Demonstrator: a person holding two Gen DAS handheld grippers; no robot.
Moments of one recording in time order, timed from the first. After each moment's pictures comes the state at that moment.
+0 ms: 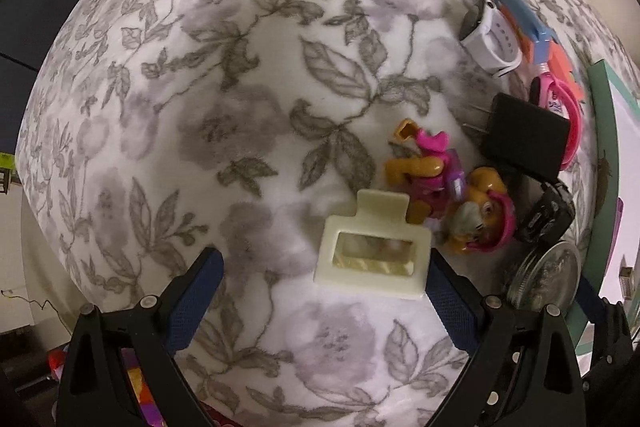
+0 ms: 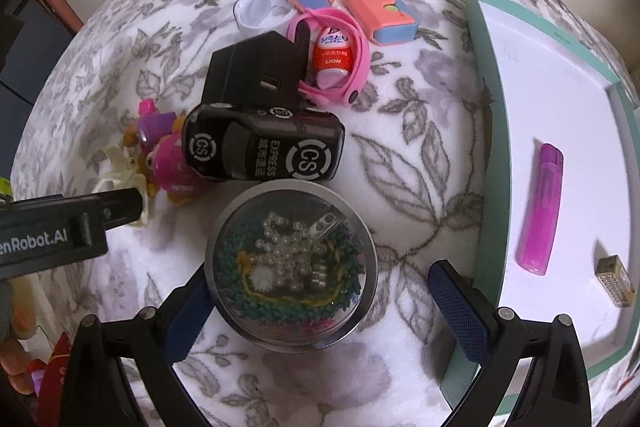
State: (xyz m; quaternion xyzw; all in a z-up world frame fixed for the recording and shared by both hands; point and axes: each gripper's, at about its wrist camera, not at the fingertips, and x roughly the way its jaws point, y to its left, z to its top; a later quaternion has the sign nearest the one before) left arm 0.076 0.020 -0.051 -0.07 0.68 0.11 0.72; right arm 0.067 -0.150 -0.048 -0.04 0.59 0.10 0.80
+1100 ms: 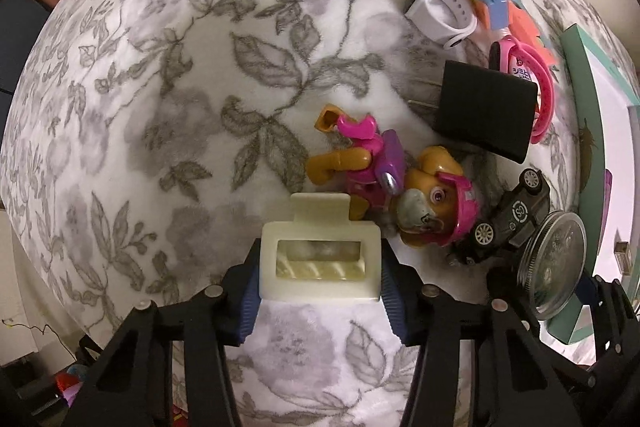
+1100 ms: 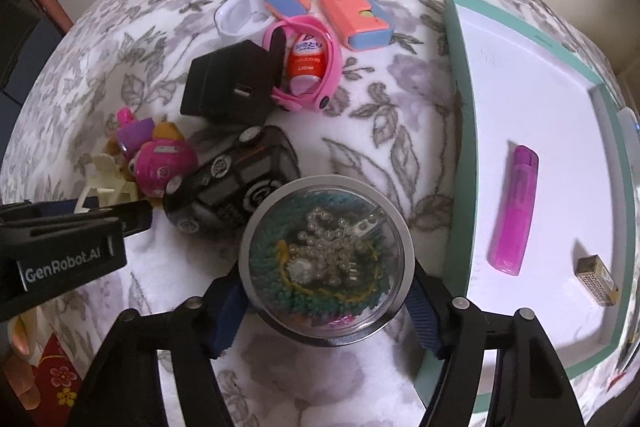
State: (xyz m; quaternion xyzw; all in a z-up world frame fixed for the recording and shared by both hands) left arm 0.089 -0.014 -0.059 -0.06 0.69 0.06 0.72; right arm 0.055 -0.132 -0.049 -0.06 0.59 0.07 0.80
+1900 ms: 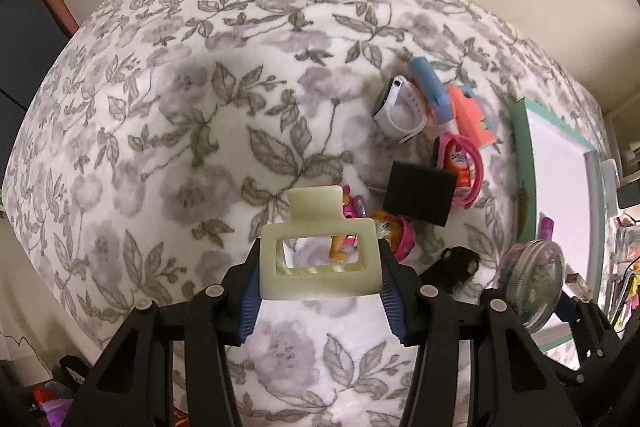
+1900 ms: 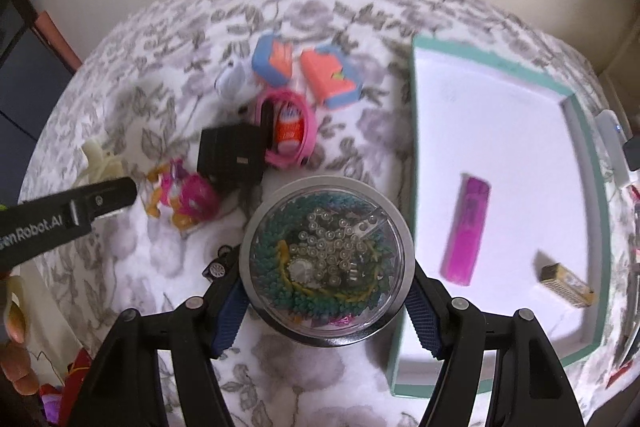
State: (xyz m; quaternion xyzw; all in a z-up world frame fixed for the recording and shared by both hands) left arm 0.088 -0.001 0.031 -0.09 0.60 0.05 0.79; right arm 0.072 -0.176 0.011 -0.02 0.55 0.07 0.84
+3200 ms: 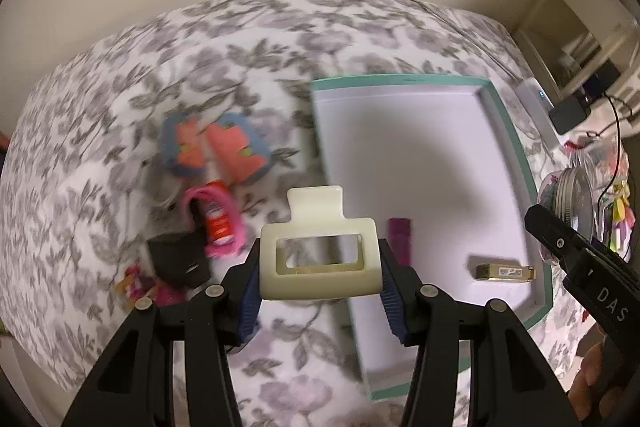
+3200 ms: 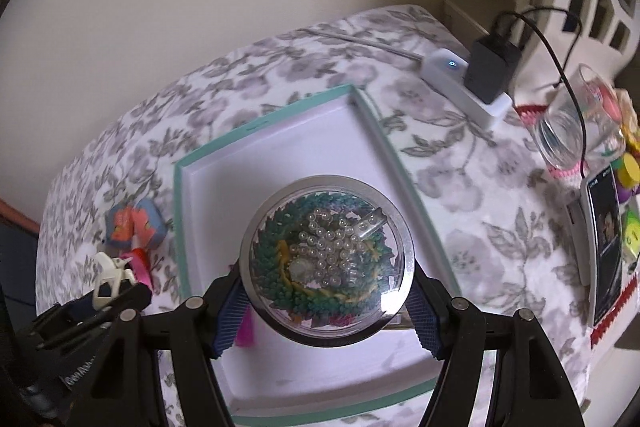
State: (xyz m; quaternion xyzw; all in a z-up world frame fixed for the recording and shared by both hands) left arm 0.127 -0.189 0.047 0.03 0.59 -0.09 0.80; right arm 0.074 -0.382 0.051 0.17 0.50 -0.10 0.85
